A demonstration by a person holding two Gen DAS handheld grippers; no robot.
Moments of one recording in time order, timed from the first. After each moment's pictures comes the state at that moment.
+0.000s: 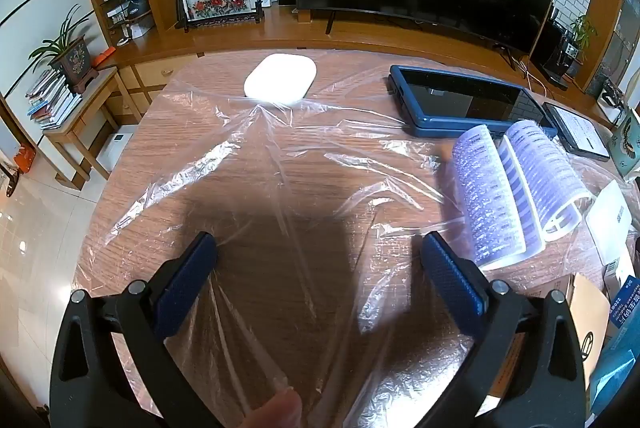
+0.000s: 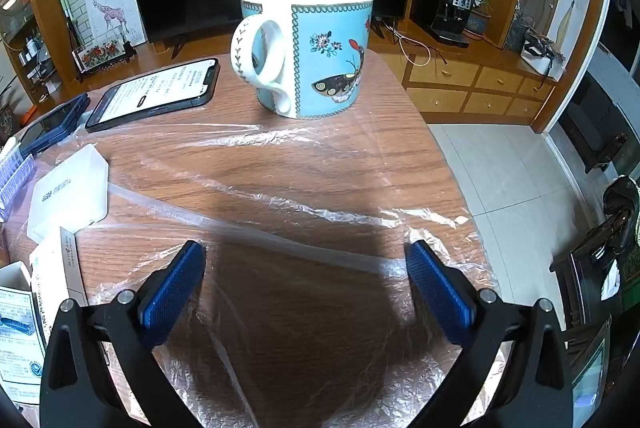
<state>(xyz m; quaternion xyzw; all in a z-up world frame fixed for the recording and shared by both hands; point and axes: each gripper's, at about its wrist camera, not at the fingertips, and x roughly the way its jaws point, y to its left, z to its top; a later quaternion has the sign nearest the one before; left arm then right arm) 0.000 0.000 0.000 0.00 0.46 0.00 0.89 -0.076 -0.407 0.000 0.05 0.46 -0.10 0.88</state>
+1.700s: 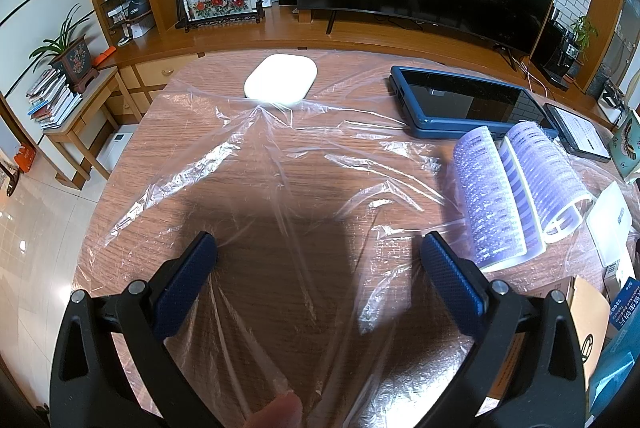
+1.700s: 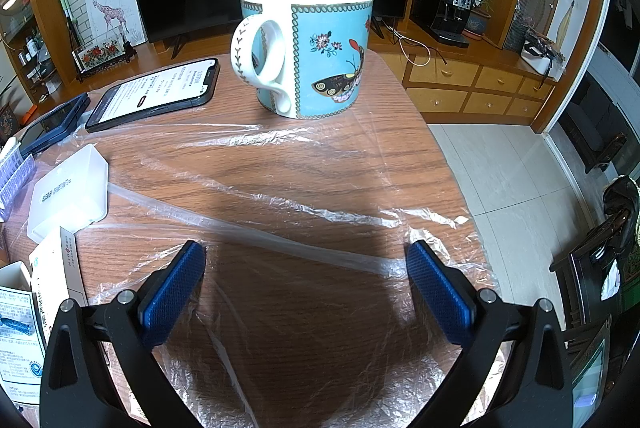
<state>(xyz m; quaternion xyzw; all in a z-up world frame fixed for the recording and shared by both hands) 0.000 0.000 0.000 0.00 0.46 0.00 0.89 -0.076 -0.407 0.000 0.05 0.46 -0.10 0.88</state>
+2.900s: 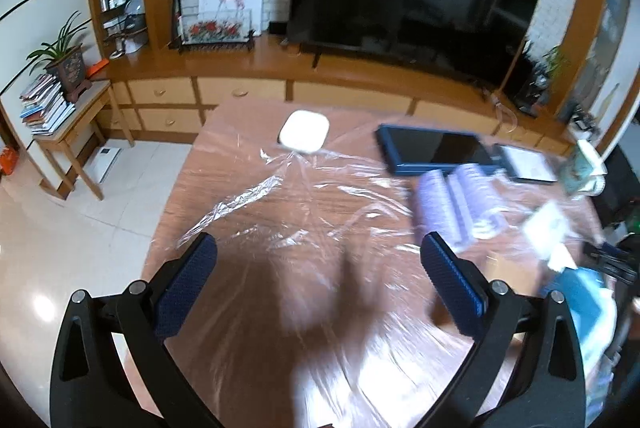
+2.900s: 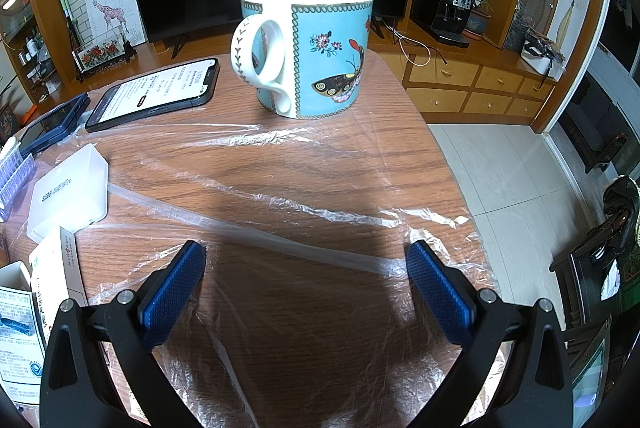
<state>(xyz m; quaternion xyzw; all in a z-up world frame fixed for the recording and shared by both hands) -0.056 0.038 0.075 -0.04 0.41 -0.05 0.91 -0.076 -0.407 0.000 0.05 0.46 -0.10 0.88</state>
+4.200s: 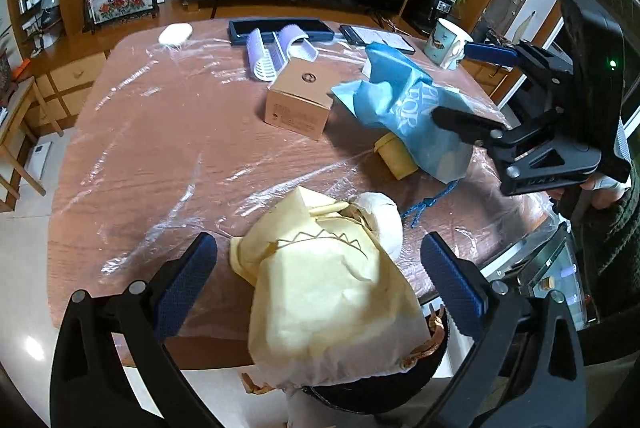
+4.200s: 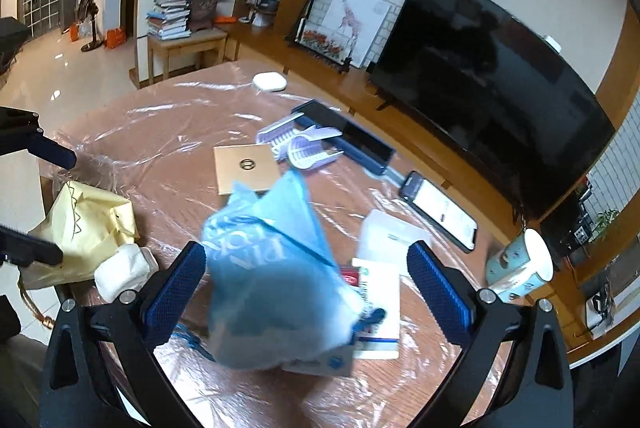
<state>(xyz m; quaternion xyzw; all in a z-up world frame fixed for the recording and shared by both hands) -0.212 -0.023 0.065 -0.01 0.48 -0.21 0.85 -0.166 -0.167 0.095 -0.24 0.35 0.21 0.88</state>
